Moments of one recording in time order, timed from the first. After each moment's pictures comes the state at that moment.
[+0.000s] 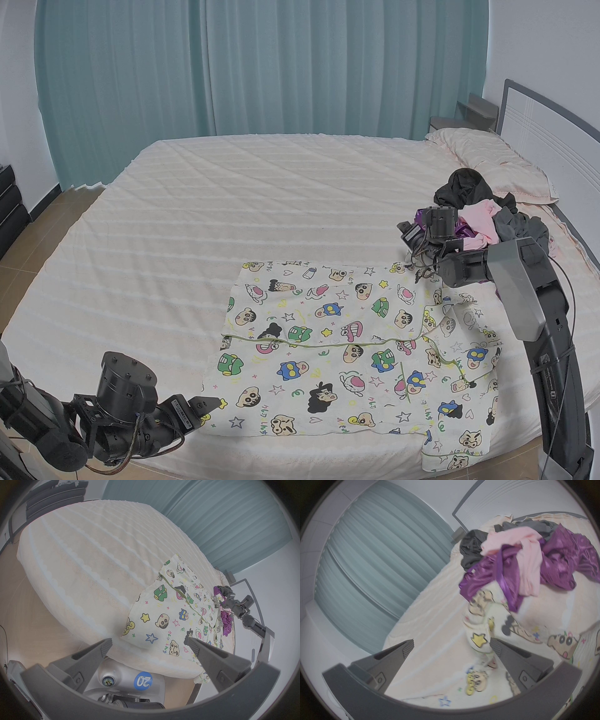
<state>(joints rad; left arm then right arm) -0.59 1.67 -0.17 -0.68 0.13 -1.07 0.20 2.70 -2.00 -0.37 -0.22 0.88</state>
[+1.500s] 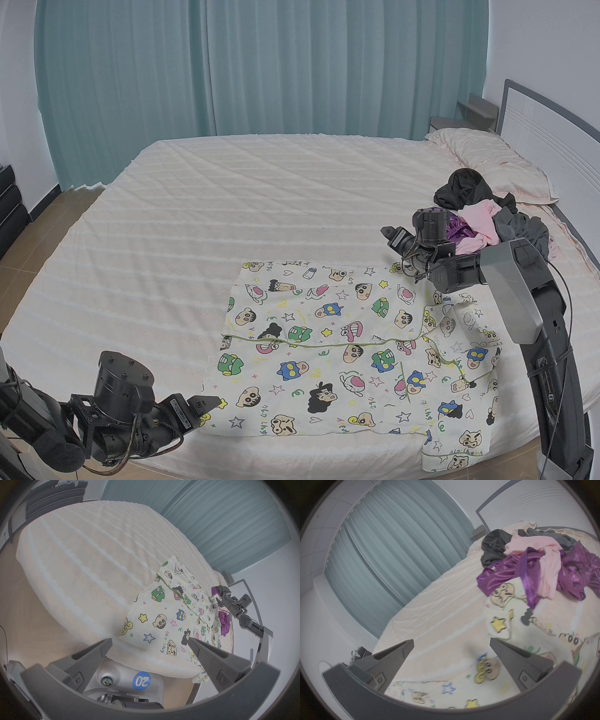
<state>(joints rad) -0.59 1.65 -0.17 -0.68 0.13 -1.07 0.23 2.69 -1.95 -0.43 -0.16 0.70</state>
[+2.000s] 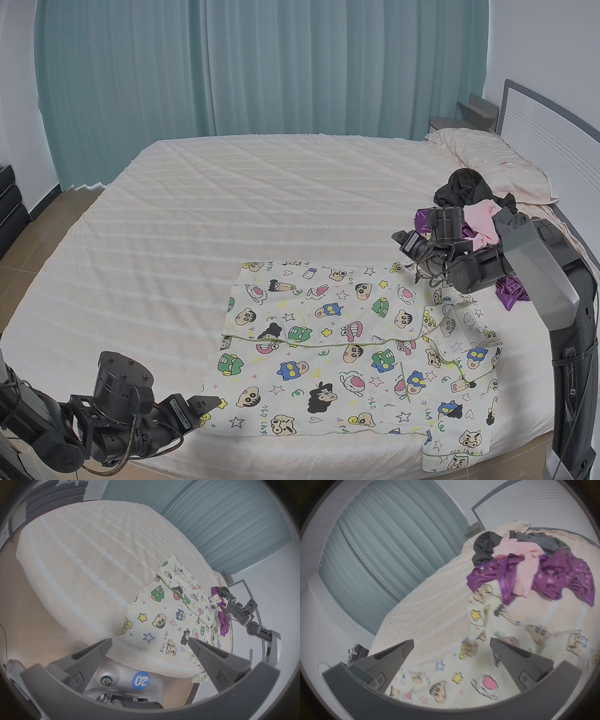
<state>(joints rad) -0.60 1.65 -0.17 -0.68 0.13 -1.08 0.24 2.48 -1.63 -0.45 -0.16 0.72</state>
